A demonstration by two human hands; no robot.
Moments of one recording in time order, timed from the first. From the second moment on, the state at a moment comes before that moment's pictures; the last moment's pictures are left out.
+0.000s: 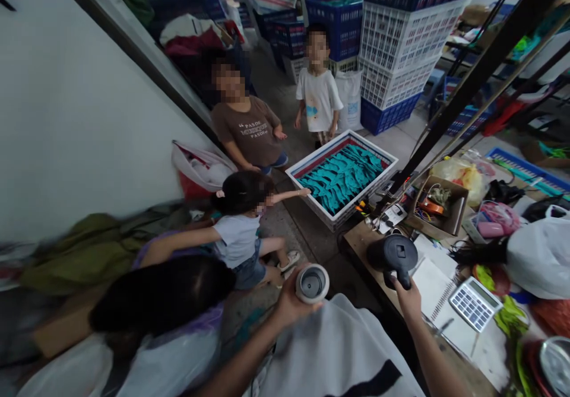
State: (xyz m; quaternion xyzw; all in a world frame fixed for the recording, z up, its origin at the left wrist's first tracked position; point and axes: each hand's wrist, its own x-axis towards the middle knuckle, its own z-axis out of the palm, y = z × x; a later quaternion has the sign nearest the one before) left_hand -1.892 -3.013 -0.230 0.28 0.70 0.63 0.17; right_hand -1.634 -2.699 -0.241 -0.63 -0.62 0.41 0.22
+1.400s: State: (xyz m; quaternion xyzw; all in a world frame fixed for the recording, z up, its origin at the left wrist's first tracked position) left_hand -1.922 -3.096 -0.252 0.19 0.70 0.57 0.39; right_hand -1.774 -2.780 -0.124 -0.21 -0.85 0.47 0.11
